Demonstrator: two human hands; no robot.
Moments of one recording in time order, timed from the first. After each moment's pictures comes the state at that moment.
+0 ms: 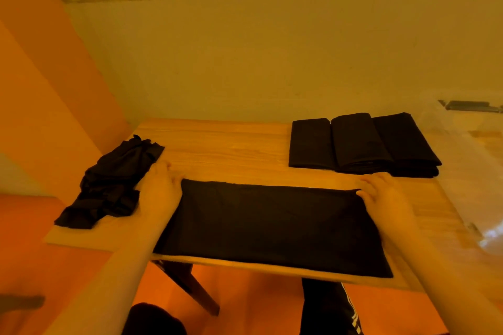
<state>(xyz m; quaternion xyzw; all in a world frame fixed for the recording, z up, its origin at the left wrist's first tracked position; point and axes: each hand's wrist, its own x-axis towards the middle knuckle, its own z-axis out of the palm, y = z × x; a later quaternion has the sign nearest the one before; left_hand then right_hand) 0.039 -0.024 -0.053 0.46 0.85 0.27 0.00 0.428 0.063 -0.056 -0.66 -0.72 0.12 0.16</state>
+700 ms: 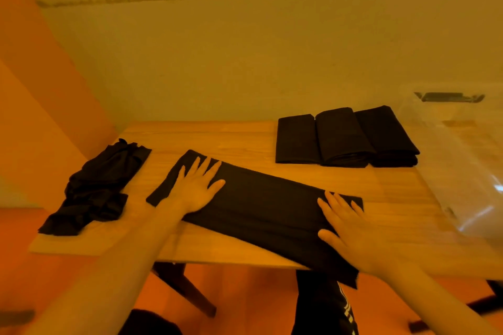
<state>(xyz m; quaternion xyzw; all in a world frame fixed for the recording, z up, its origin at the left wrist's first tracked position) 0.079 0.025 -0.069 0.66 0.74 -0.06 0.11 0.428 0.001 -0.070 -0.49 -0.87 0.11 -0.05</state>
